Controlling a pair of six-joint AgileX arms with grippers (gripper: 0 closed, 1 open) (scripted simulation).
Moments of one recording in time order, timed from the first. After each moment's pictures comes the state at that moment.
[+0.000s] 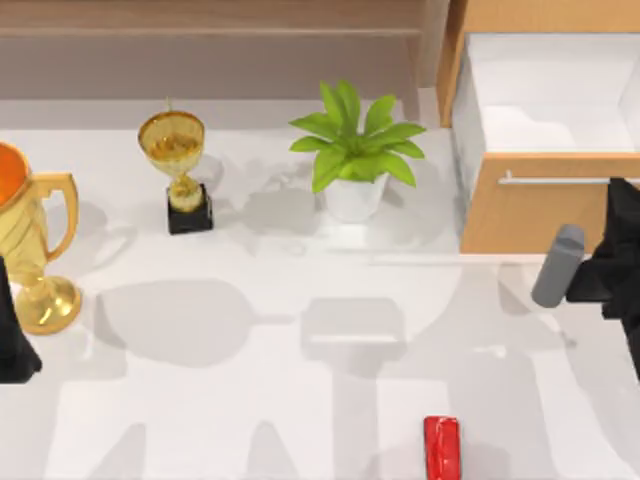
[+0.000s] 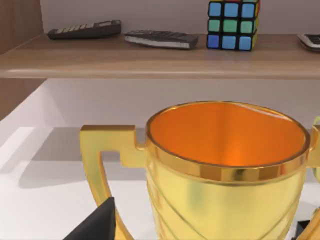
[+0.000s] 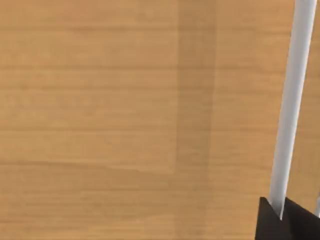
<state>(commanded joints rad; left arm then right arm) 0.00 0.00 0.00 0.00 0.00 0.00 0.32 2.00 0.27 1.71 0.35 -1.55</state>
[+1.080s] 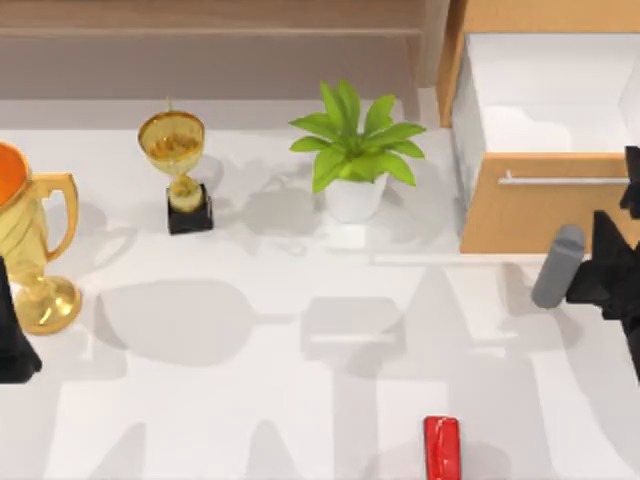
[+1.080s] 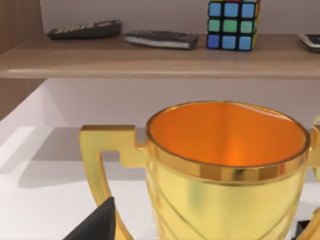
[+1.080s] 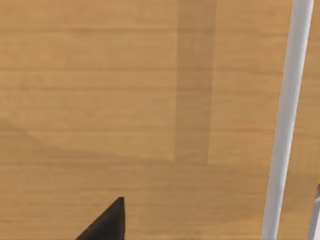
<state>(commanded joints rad) 0.00 0.00 0.00 0.00 0.00 0.00 0.32 2.00 0.27 1.71 0.35 -1.55</state>
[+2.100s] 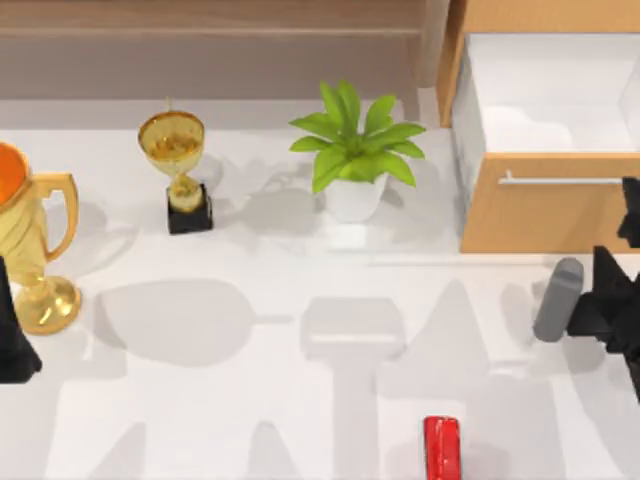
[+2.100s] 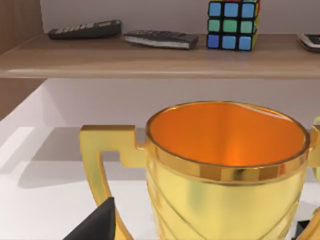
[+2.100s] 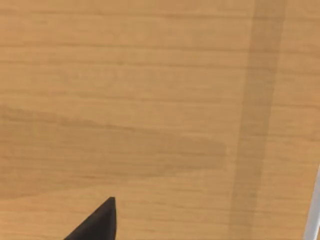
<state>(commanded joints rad) 0.00 0.00 0.00 0.00 0.00 0.00 0.35 2.03 0.20 1.76 0.39 -1.55</state>
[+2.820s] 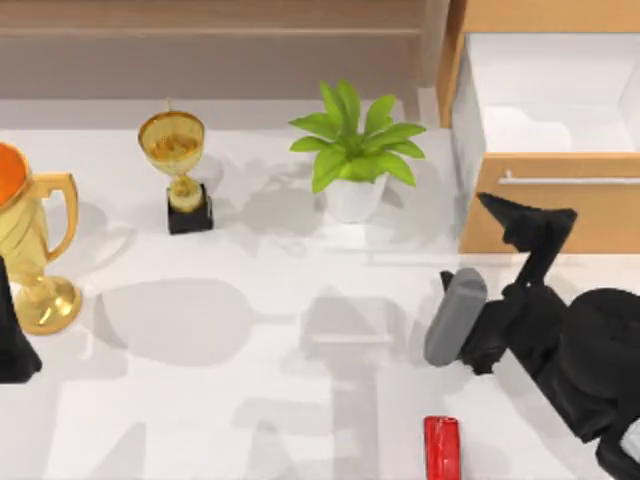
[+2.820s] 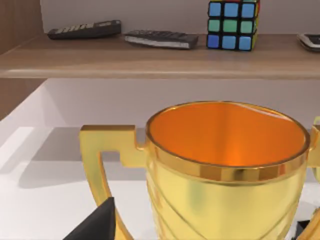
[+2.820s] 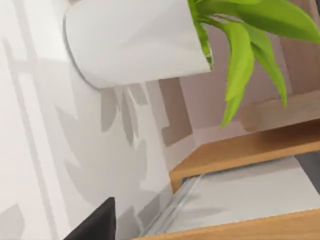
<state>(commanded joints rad) 0.00 0.00 0.00 0.00 0.00 0.00 0.62 1.97 0.33 1.48 0.24 -1.19</state>
